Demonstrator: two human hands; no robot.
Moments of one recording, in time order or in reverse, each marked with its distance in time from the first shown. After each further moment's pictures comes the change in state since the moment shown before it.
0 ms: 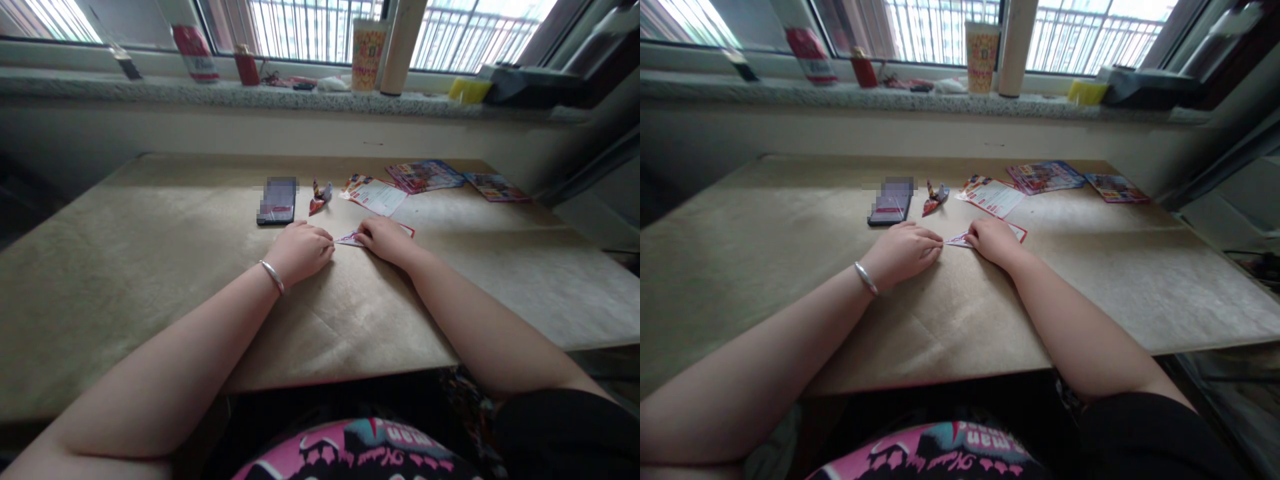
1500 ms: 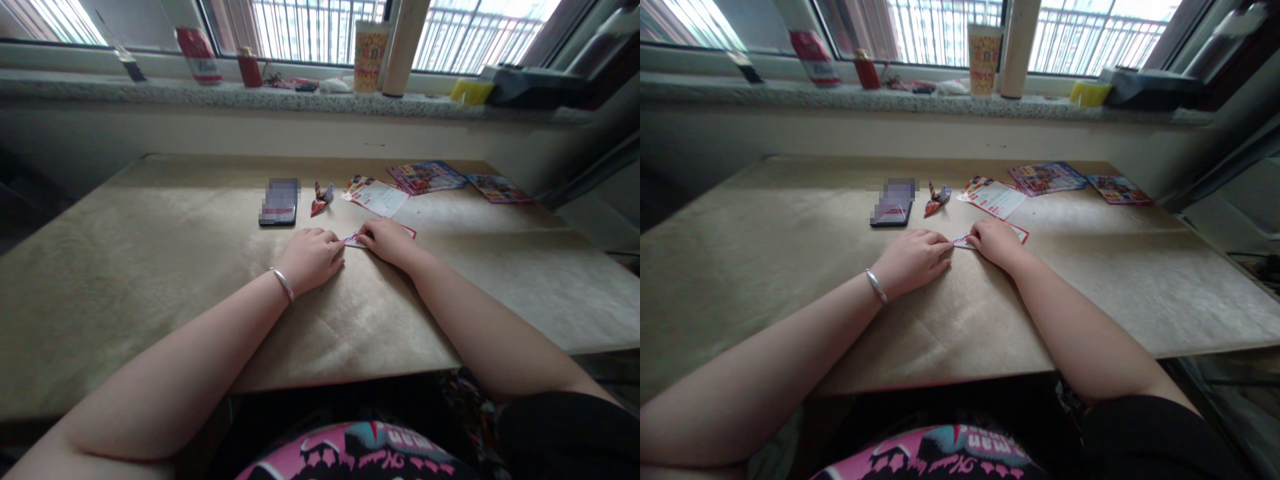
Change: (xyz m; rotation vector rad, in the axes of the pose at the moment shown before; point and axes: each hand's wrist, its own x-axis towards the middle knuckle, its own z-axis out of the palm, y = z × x) left_hand -0.003 0.013 0.002 0.091 -0.012 0.029; right_hand -0.001 -0.001 -0.002 0.010 0.008 0.017
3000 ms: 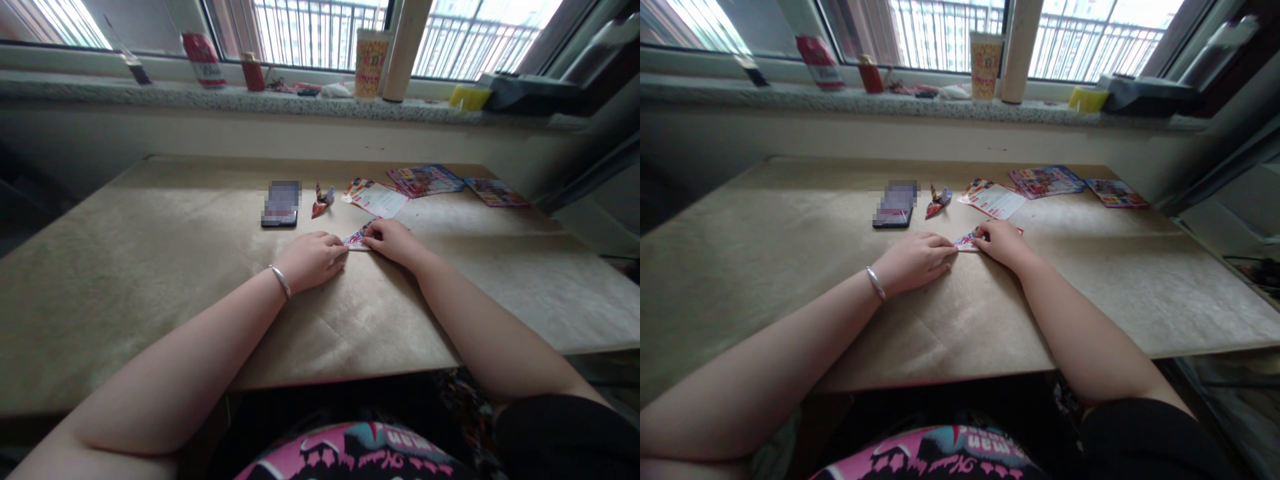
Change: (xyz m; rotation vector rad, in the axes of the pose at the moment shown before) left_hand -0.001 -0.007 -0.002 -0.093 -0.030 0.115; right_hand -0.002 0.016 0.001 0.179 0.032 0.023
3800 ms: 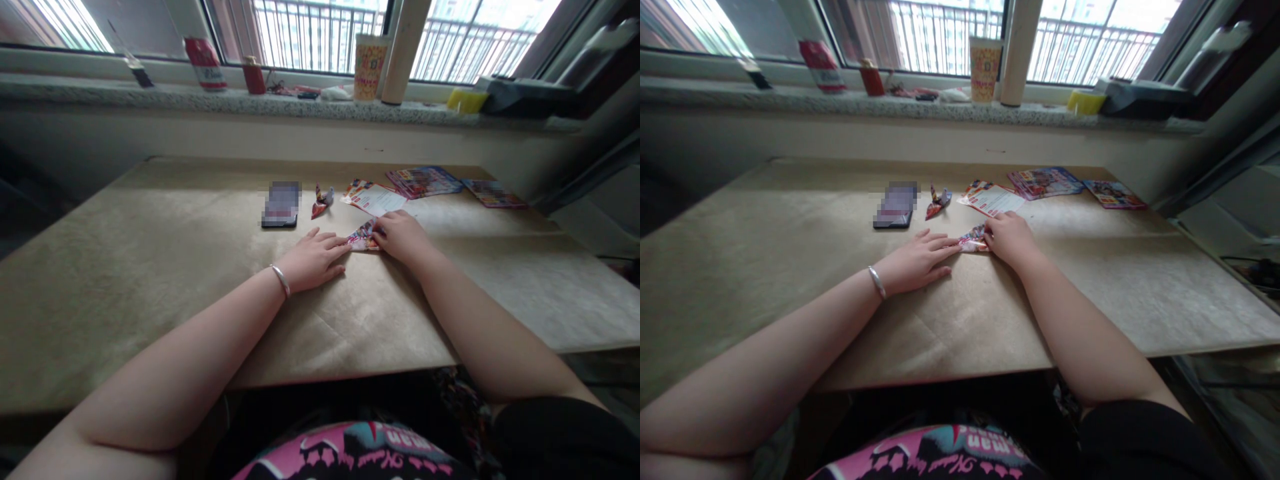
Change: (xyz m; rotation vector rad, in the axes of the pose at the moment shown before) left_hand -0.002 -0.004 0.009 -0.092 -0.057 -0.002; right_hand -0.010 -0.005 -0.018 -0.385 0.096 -0.048
